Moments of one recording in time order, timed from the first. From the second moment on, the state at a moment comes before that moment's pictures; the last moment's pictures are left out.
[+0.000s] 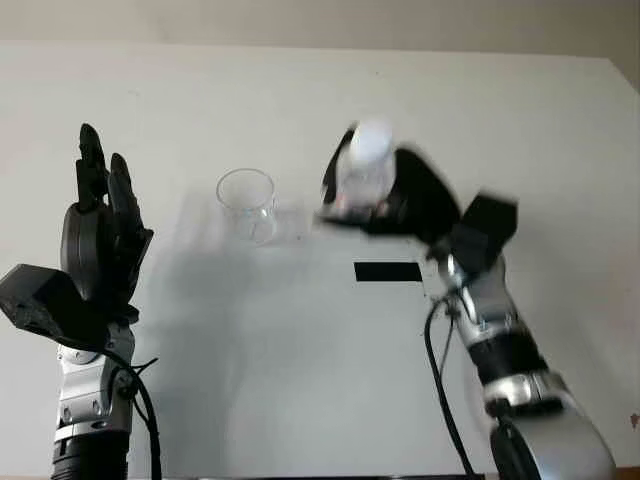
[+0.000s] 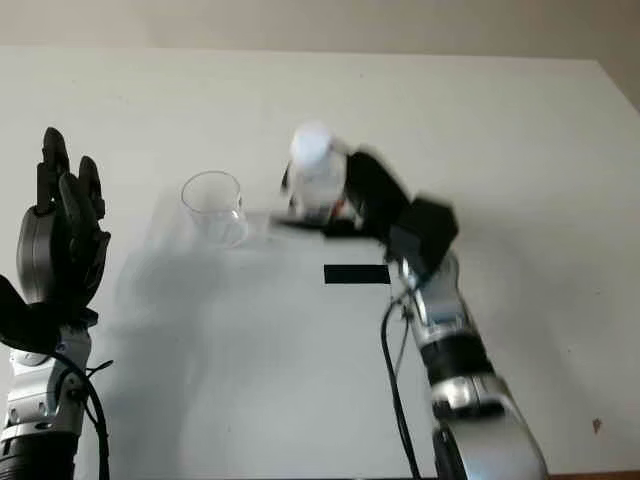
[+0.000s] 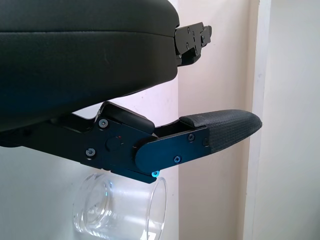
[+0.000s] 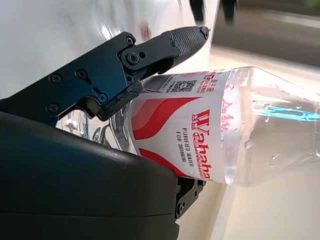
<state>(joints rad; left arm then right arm) -0.23 0.22 0.31 0.12 -0.25 -0.20 -0.11 -0.82 -0.19 -0.02 0.73 0.04 -0.38 0.28</state>
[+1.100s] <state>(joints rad) -0.23 0.21 0.30 0.14 -0.24 -0.21 -0.11 -1.31 -0.24 0.46 1.30 -0.73 -0.32 -0.44</state>
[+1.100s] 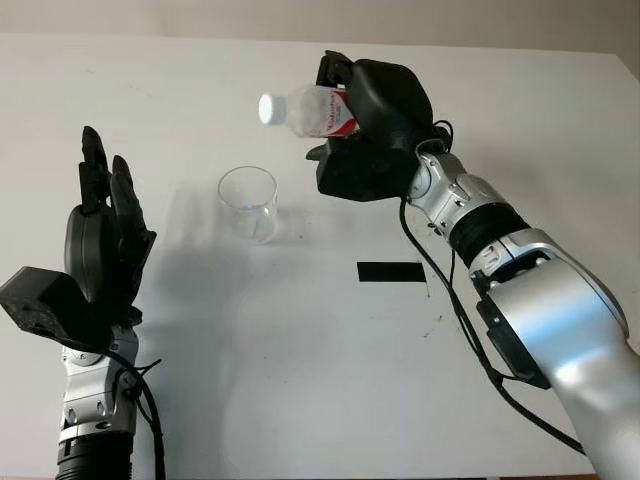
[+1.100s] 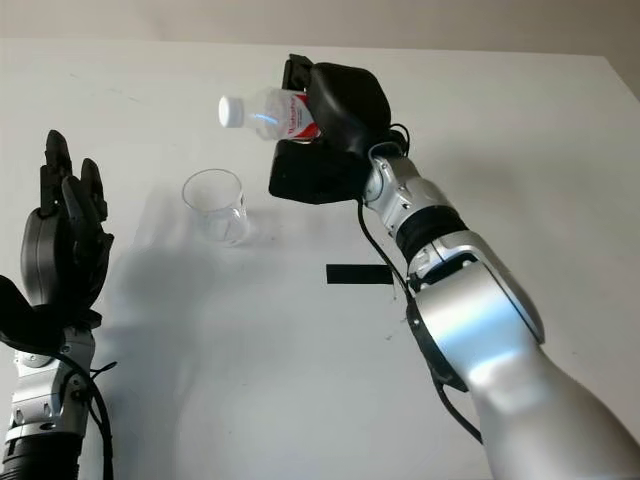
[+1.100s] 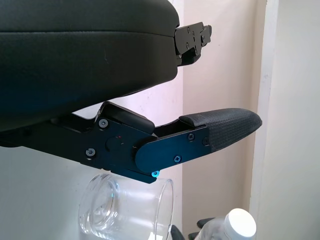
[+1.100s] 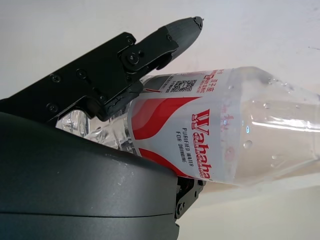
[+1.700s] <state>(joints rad) -0.23 0.20 0.30 0.14 -0.23 -0.21 -0.10 -1.38 -0.27 0.72 1.31 -1.00 -0.27 -0.68</state>
